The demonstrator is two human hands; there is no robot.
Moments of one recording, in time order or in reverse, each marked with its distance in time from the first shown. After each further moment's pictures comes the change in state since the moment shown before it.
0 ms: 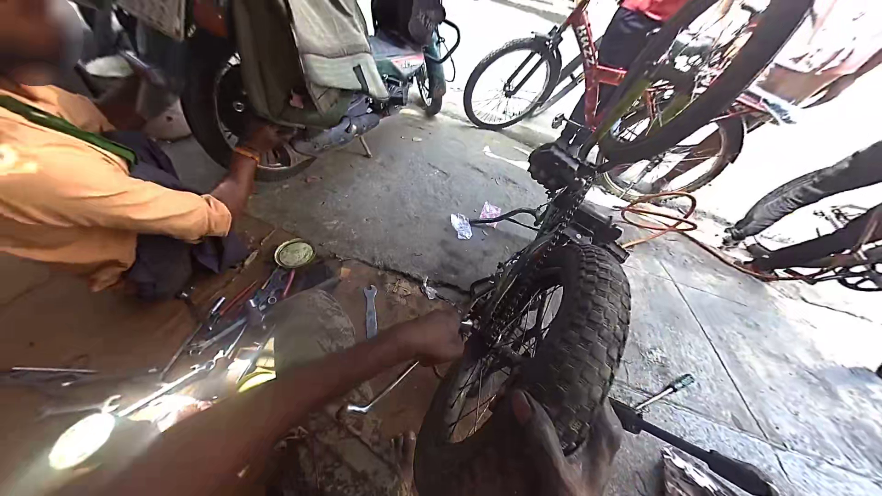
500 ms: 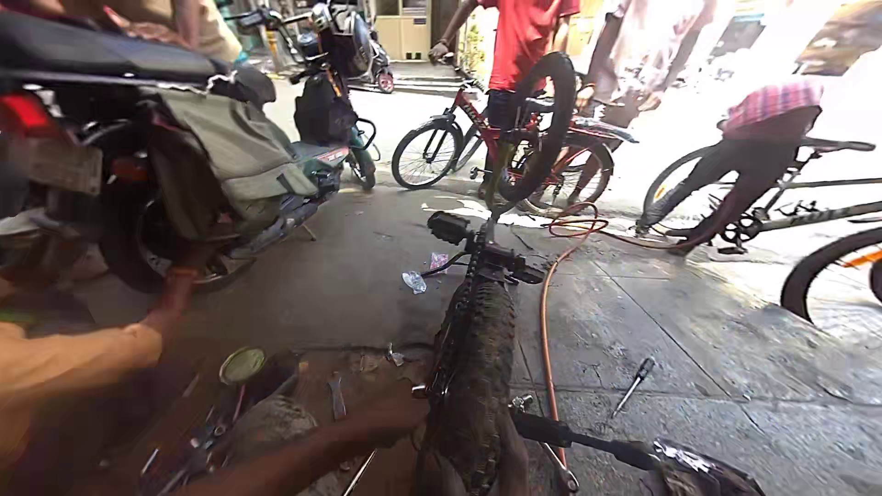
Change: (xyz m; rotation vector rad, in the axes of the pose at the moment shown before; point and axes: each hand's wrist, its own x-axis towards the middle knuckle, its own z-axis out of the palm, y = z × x) left_hand -0.012 0.027 0.000 -0.150 -0.012 -0.069; right_hand 0.012 0.000 0.004 0.012 -0.057 -0.123
